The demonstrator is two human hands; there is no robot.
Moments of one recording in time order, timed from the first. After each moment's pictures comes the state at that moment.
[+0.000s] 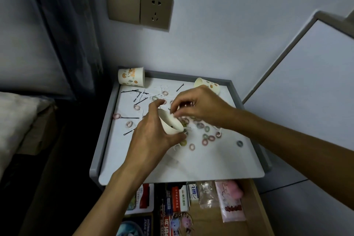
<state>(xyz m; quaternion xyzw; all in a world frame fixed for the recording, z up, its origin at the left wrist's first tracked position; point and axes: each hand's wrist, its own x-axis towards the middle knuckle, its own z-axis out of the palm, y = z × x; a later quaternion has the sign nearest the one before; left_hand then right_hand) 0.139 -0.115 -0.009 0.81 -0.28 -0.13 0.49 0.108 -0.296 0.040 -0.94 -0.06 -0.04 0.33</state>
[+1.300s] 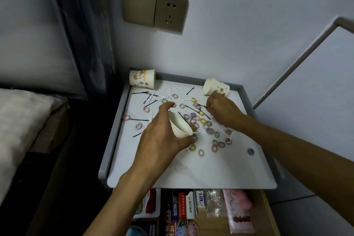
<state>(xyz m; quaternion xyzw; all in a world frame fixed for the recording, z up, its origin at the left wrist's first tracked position) 0.144 -0.111 -0.010 0.82 -0.27 -0.14 0.49 0.138 -0.400 -0.056 -0.99 0.12 -0.02 -0.03</state>
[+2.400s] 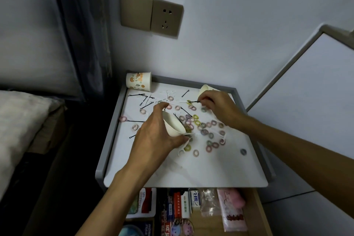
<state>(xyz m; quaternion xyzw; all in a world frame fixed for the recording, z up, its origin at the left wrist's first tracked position) 0.147 -0.110 -0.010 0.82 -0.28 -0.13 0.48 0.122 -0.364 -0.003 -0.95 0.15 -0.10 0.24</state>
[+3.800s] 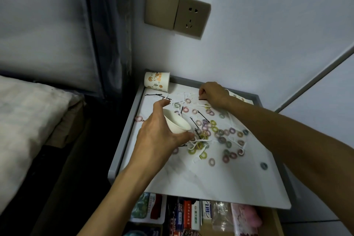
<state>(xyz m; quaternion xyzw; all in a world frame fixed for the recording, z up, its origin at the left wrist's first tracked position) 0.167 -0.096 -0.005 0.81 -0.19 -0.13 0.54 0.246 -0.393 -0.043 -0.98 0.19 0.05 0.07</state>
